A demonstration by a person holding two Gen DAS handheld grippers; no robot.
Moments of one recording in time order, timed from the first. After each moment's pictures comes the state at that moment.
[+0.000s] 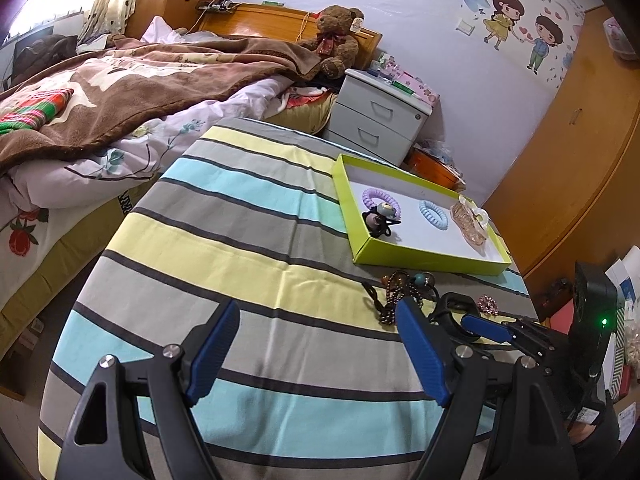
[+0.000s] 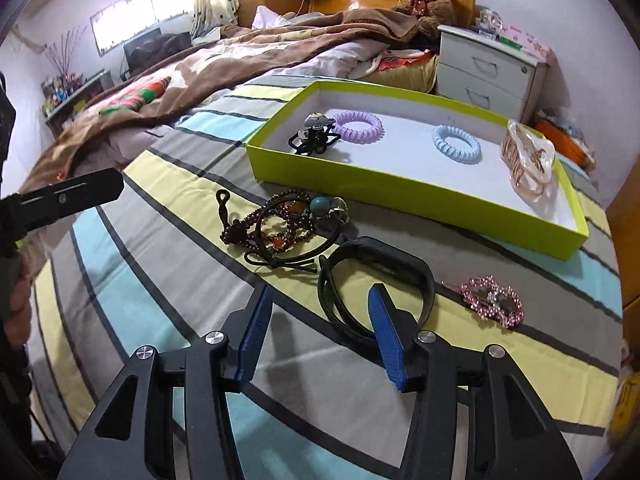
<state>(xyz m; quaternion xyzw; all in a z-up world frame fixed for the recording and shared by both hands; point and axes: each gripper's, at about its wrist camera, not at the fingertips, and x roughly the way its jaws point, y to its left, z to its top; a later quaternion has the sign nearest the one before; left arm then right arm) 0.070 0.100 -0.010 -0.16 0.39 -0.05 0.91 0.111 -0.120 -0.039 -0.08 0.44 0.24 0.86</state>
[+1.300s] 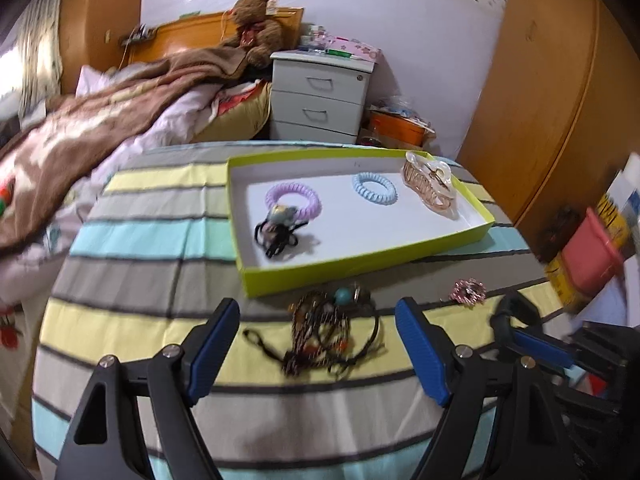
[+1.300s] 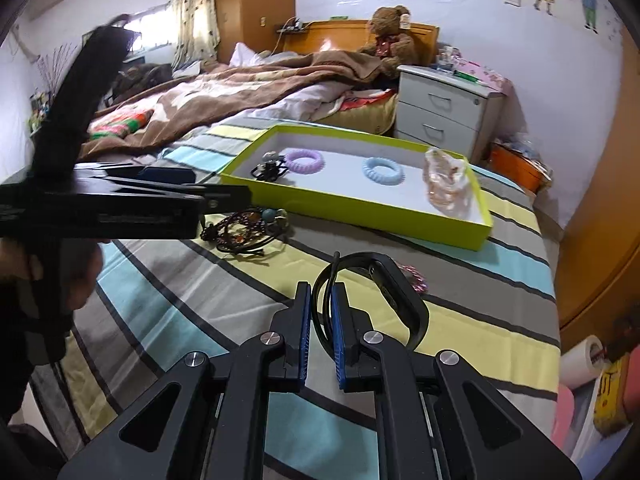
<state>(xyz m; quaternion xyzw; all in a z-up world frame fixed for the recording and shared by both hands) 0.125 -0.007 -0.005 -0.02 0.40 -0.11 0.91 0.064 -0.178 -0.005 -0.08 0.37 0.19 0.90</state>
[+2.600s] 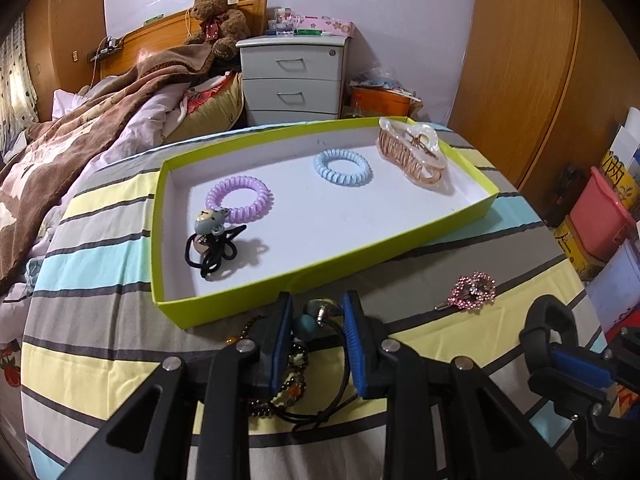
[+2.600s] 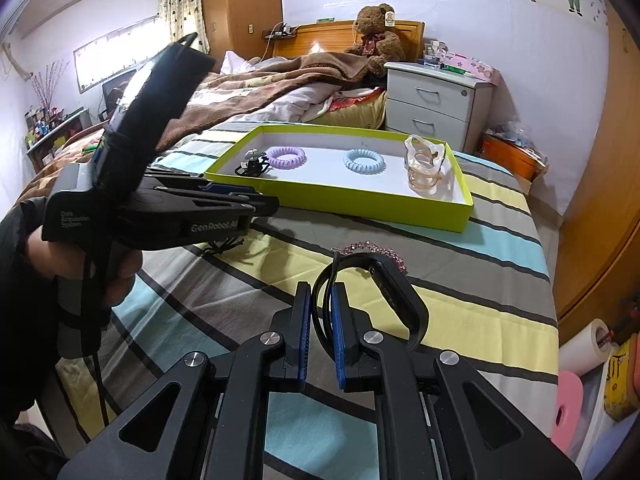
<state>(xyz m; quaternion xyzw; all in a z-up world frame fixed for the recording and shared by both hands) 0.151 -0.052 -0.026 0.03 0.42 -0.13 0.90 0.059 -0.196 -0.012 -0.05 0.37 0.19 0.91</state>
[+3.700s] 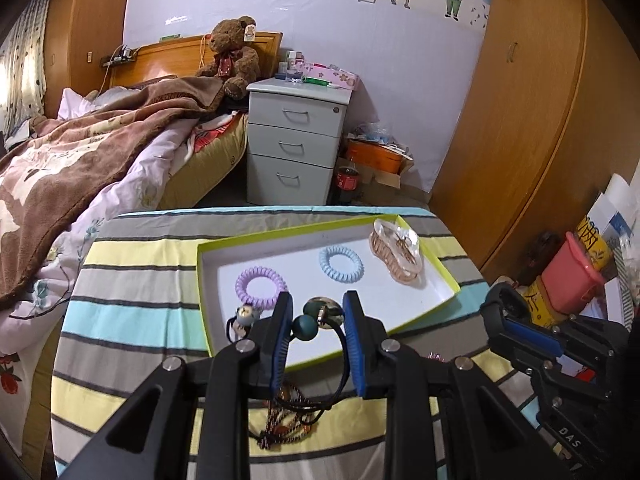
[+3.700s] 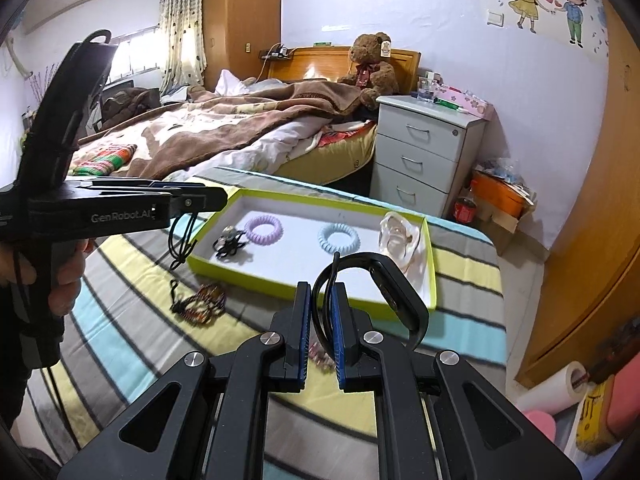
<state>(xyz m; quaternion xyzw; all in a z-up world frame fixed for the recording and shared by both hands) 0.165 -0.018 0.057 -0.04 0.37 -0.15 0.92 0.107 -0.201 0.050 -0.08 0.33 0.18 0.92</state>
